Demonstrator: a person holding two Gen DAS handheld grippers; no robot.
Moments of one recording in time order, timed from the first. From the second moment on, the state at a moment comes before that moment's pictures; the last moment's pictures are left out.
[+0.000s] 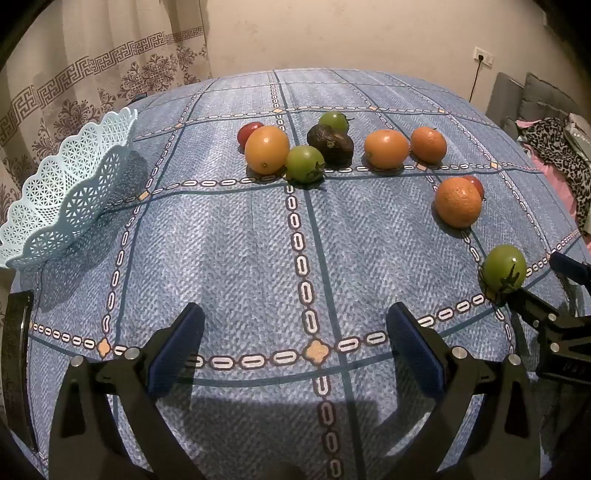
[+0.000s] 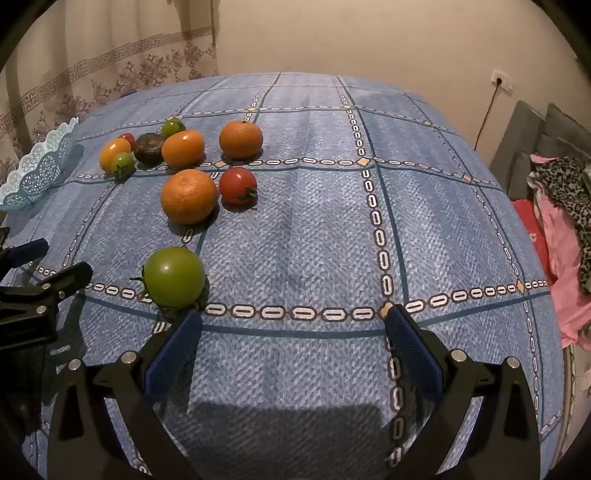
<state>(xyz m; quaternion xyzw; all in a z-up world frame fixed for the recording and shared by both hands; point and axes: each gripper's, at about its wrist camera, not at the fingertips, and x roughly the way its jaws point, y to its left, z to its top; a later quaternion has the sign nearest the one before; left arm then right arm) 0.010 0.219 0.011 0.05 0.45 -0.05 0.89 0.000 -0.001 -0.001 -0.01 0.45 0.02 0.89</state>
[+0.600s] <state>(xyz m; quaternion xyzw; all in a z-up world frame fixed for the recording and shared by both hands) 0.011 0.218 0.010 0.04 0.45 -0.05 0.89 -0.001 0.000 -0.001 -0.02 0.44 0.01 0.90</state>
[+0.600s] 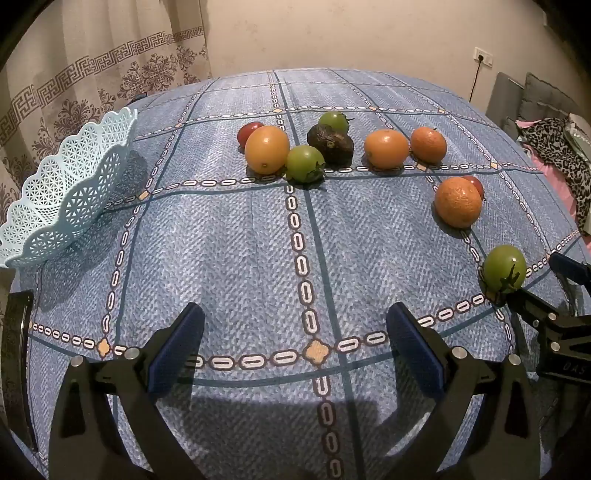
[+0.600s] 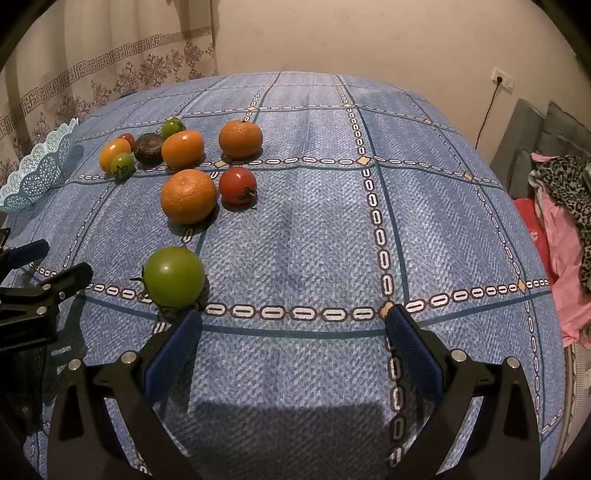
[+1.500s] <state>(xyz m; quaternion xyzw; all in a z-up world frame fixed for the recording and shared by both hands) 0.012 0.217 0.009 0.05 0.45 -0.05 0.89 -0.001 0.000 0.000 -0.02 0.45 0.02 0.89</state>
